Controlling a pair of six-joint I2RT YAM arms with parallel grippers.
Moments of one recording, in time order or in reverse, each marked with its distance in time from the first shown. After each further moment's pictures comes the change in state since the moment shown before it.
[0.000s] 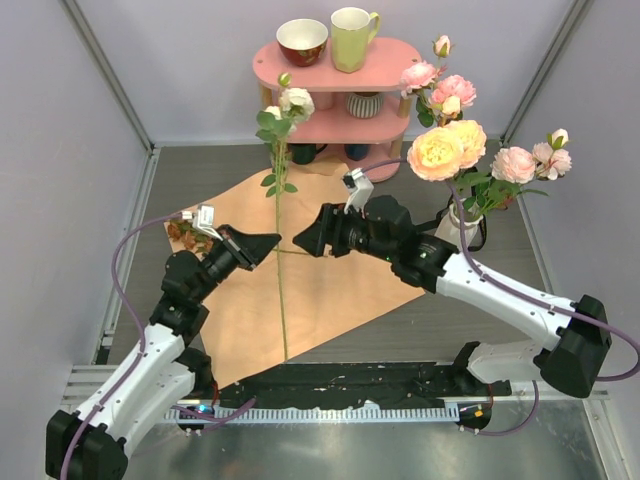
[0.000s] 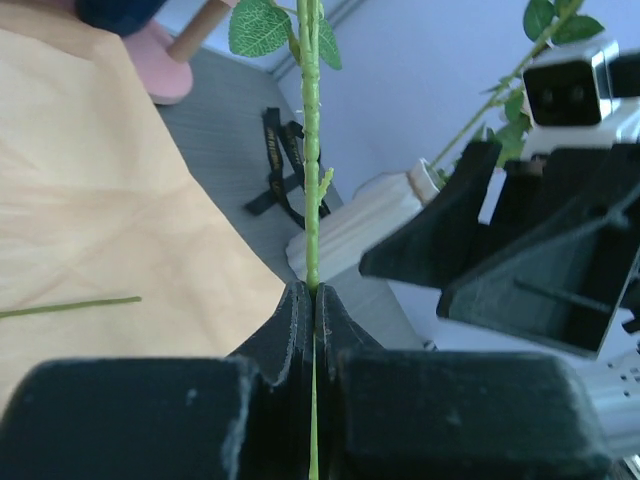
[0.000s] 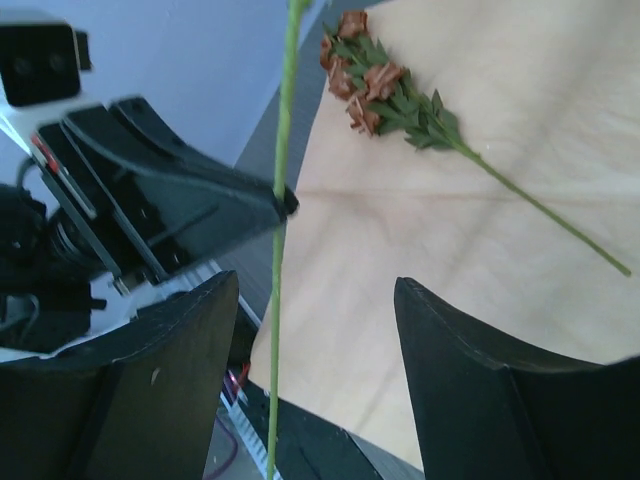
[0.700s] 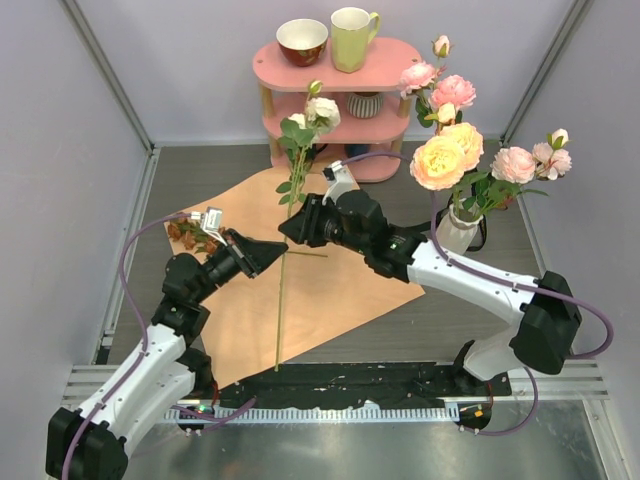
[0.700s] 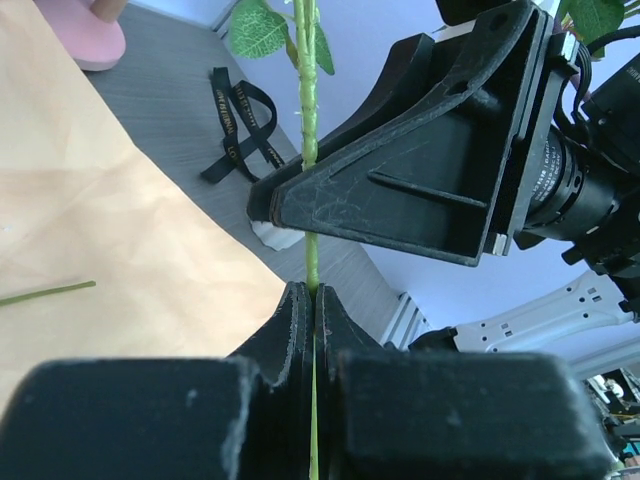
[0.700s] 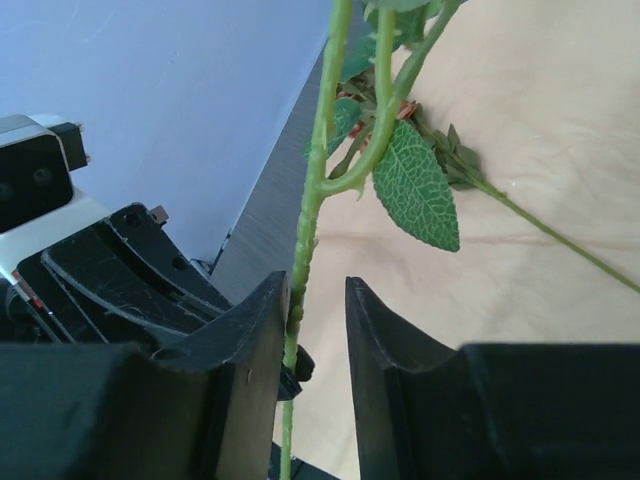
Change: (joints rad) left arm 0.000 0.012 -0.029 0.080 0.182 -0.004; right arm 0.039 0.198 0.129 0.116 0.115 0.086
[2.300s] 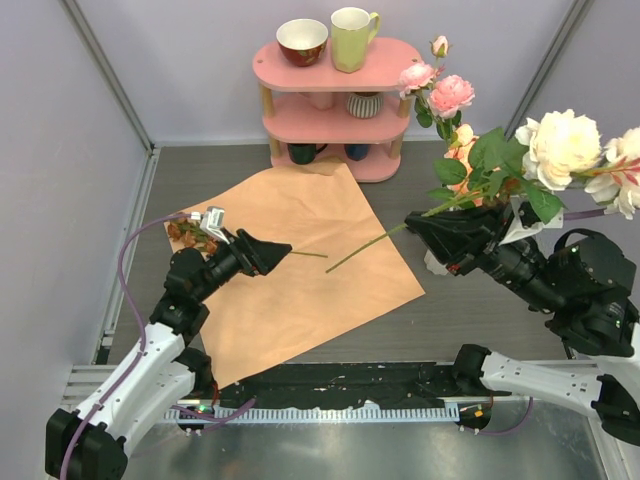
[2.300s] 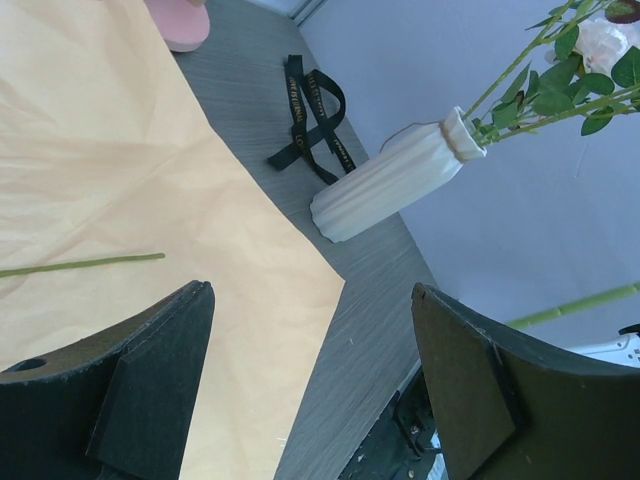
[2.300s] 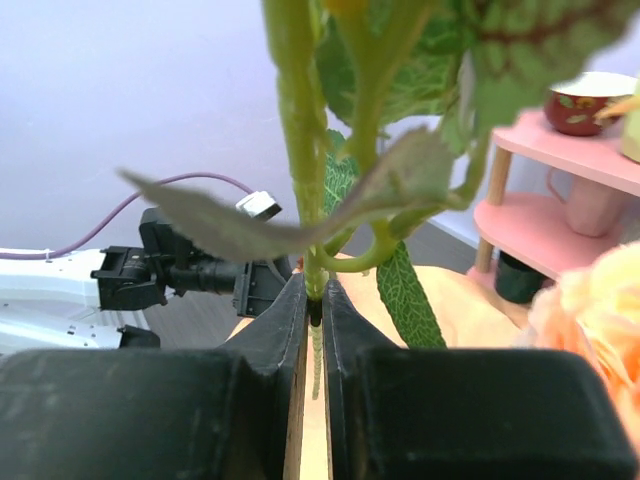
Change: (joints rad) left arm -0.004 0.004 0.037 -0.176 -0.103 0.083; right arm 0.116 -0.716 0.164 -0.378 0.059 -0.680
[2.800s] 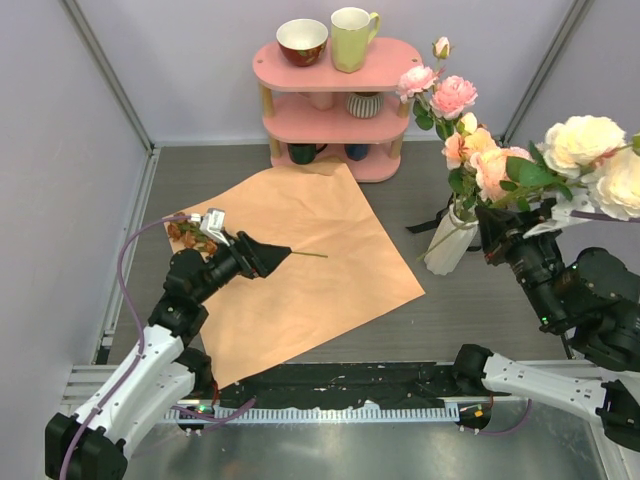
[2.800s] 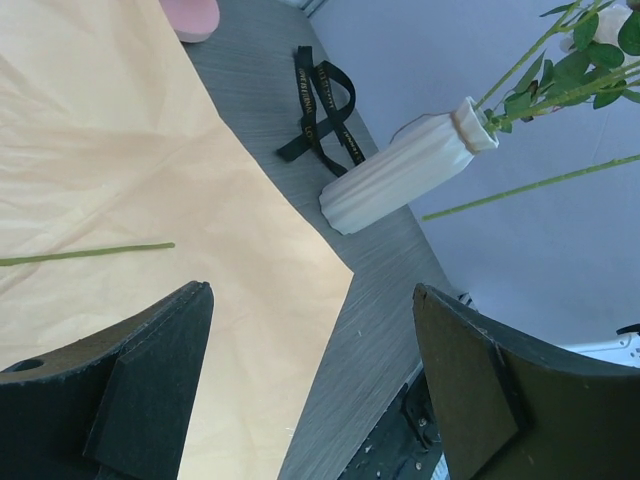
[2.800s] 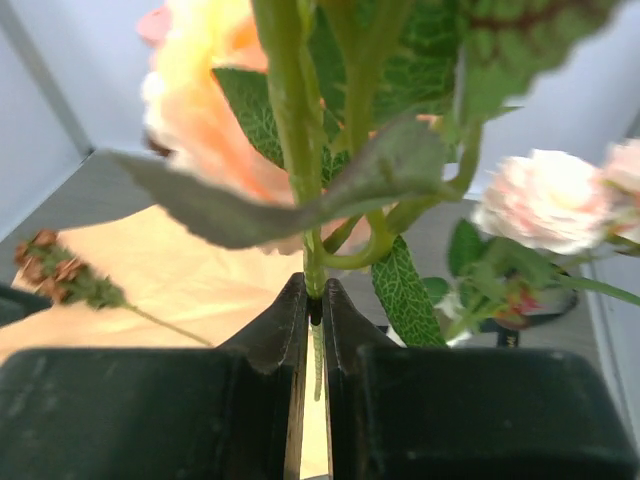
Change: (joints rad) left arm 0.000 -0.026 0.001 -0.050 -0.003 0.023; right arm 0.001 -0.103 -0.017 -0.282 0.676 -0.047
